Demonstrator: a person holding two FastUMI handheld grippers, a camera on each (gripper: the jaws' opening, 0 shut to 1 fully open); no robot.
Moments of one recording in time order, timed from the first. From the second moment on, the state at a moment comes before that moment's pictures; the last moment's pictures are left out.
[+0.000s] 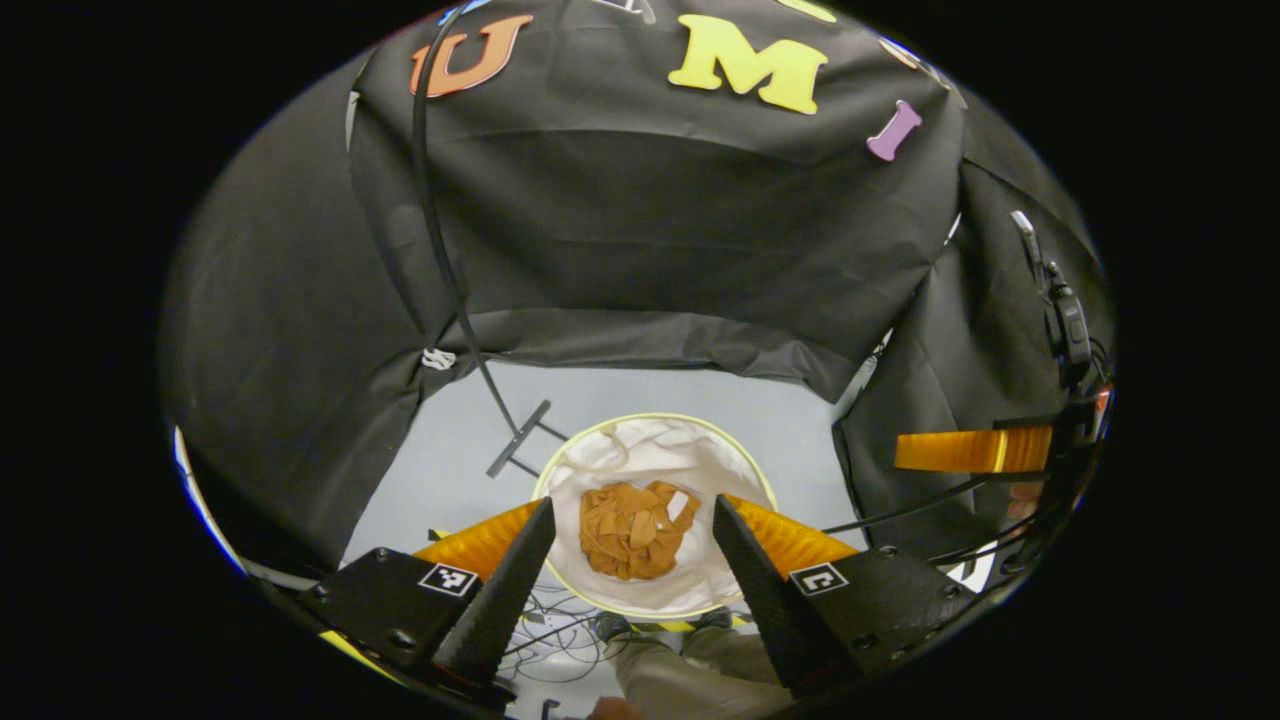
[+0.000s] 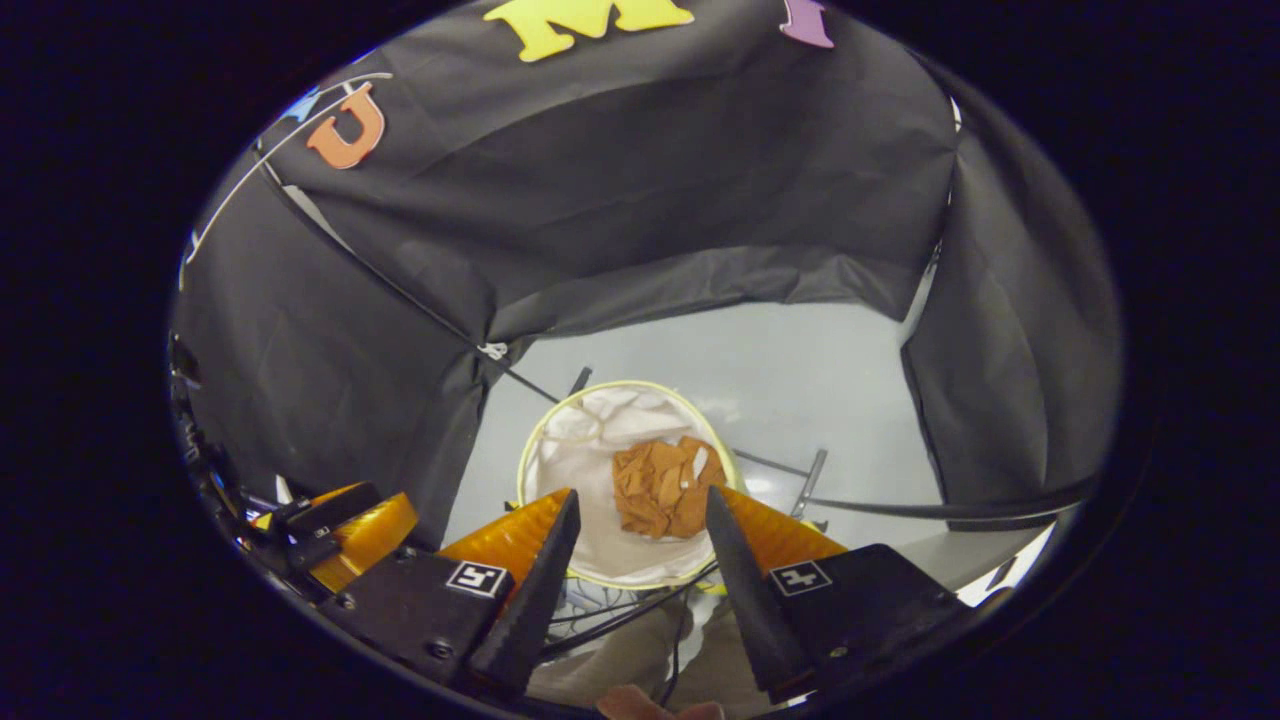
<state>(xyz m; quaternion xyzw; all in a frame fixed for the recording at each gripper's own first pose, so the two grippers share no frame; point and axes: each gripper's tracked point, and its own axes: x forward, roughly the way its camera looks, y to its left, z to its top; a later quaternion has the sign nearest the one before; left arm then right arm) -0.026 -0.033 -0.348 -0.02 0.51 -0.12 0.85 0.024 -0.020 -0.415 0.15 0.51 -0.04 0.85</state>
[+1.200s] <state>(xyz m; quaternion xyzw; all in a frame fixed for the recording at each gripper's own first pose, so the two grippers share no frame) 0.012 -0.022 -0.019 0.02 0.10 -0.08 0.99 -0.039 -0.046 -0.070 0.03 0.02 -0.06 1.00</state>
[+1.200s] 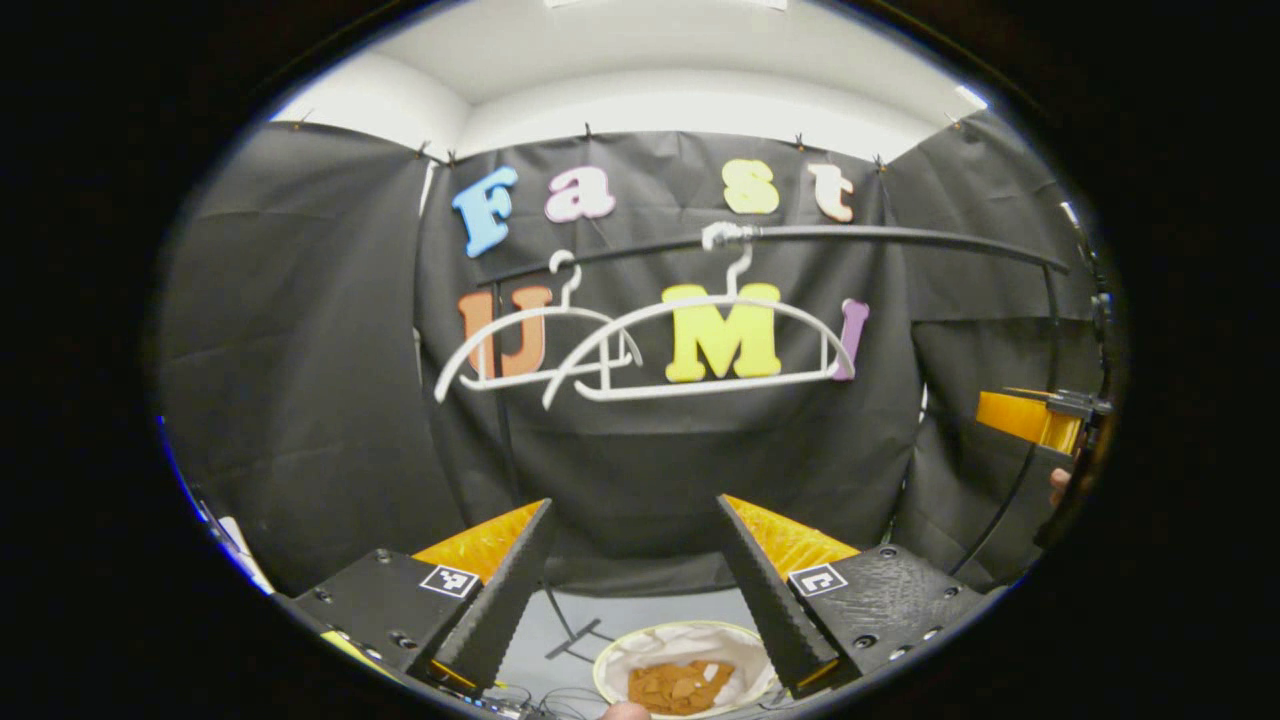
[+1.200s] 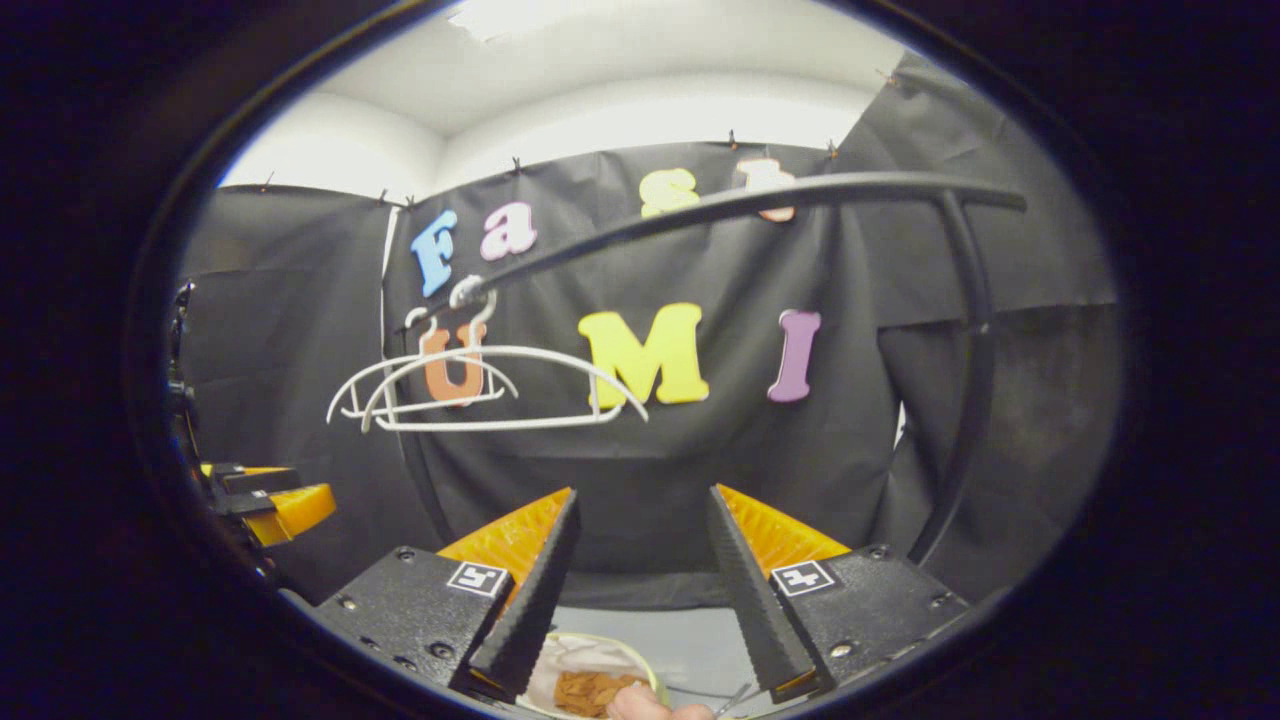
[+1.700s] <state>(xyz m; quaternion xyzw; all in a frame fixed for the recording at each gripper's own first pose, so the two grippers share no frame) 0.008 -0.007 0.007 0.02 0.04 -0.03 1.00 -0.060 -0.037 -0.038 0.01 -0.05 -0.05 1.00</state>
